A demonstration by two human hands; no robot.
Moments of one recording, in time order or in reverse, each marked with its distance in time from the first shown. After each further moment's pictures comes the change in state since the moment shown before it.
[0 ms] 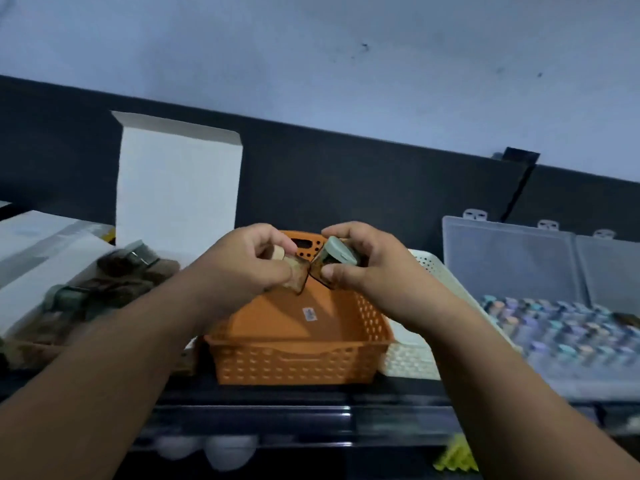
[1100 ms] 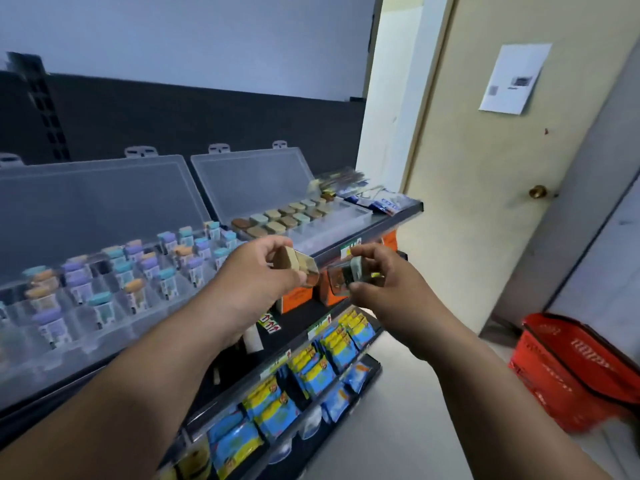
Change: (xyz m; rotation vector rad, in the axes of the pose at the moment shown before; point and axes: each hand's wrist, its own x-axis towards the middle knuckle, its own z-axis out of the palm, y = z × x) left_hand -0.011 0.127 0.568 -0.109 -0.600 0.144; right_hand -0.389 0.222 -0.363 -0.070 0.799 0.549
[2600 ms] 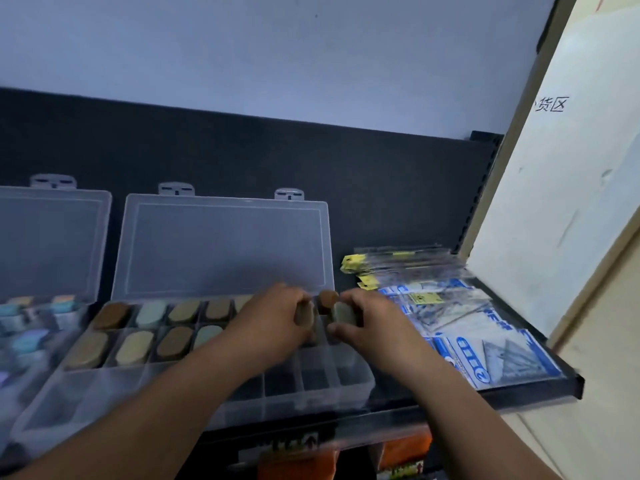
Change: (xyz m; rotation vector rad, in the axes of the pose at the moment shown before) left_hand 0.380 -0.018 0.151 0.803 0.344 -0.218; right_hand 0.461 0.160 -0.073 -0.389 -0.523 -0.435
